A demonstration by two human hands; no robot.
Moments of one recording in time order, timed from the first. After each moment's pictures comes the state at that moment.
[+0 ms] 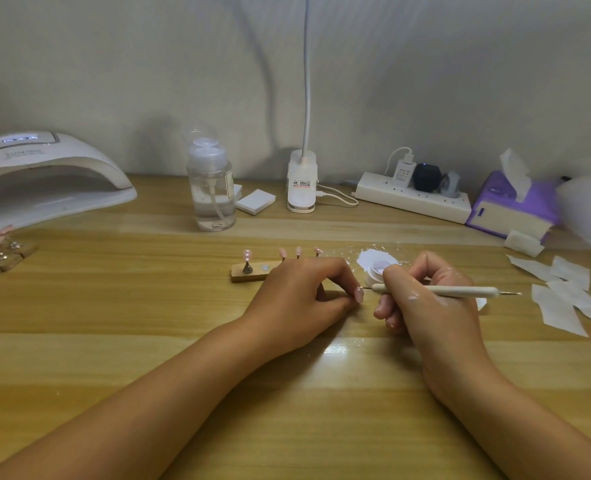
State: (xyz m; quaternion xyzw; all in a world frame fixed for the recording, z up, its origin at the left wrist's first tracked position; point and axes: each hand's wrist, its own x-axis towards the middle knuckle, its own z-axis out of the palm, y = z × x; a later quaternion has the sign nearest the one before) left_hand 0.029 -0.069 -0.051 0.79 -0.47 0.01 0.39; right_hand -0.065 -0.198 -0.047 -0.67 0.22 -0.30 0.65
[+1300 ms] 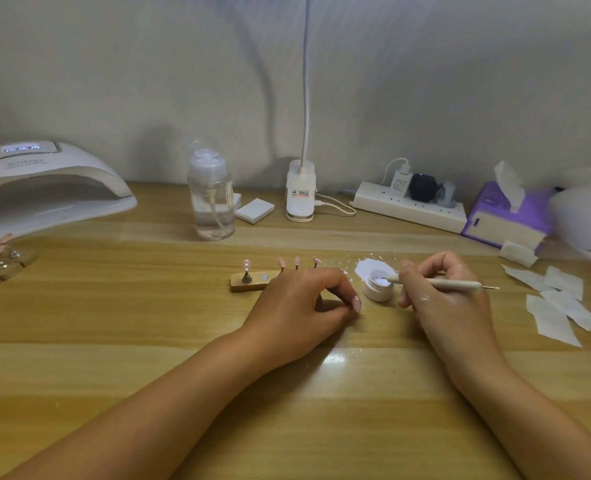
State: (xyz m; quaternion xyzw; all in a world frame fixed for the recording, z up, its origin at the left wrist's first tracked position) left_hand 0.030 -0.069 -0.052 0.80 -0.46 0.01 0.38; right_hand -0.058 -0.233 -0.056 -0.74 0.24 -0.36 0.51
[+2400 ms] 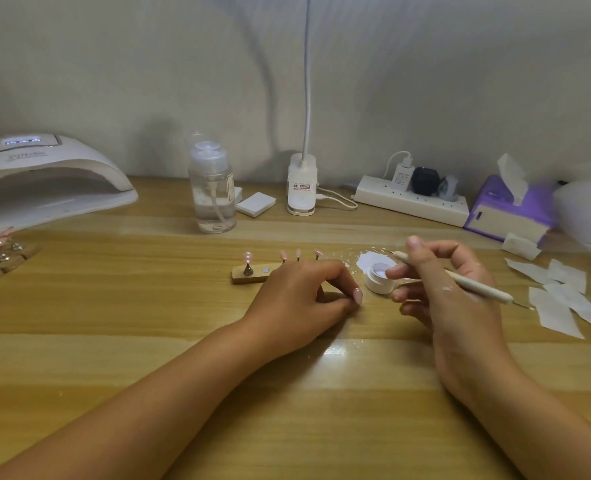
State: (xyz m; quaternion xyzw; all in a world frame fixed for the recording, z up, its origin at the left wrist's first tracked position) left_hand 0.032 -0.069 -0.054 0.80 -0.45 0.01 0.38; right_hand -0.069 -0.208 -0.038 -0.62 0.19 -0.34 0.68
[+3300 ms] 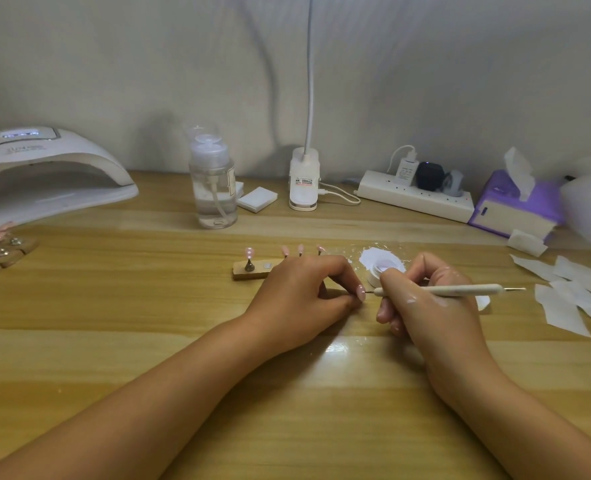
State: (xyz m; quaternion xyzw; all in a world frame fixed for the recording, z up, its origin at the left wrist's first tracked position) left_hand 0.032 -0.070 -0.054 0.80 -0.46 0.03 0.39; right_hand -0.065 -0.200 -0.050 -0.70 0.19 -0.28 0.63
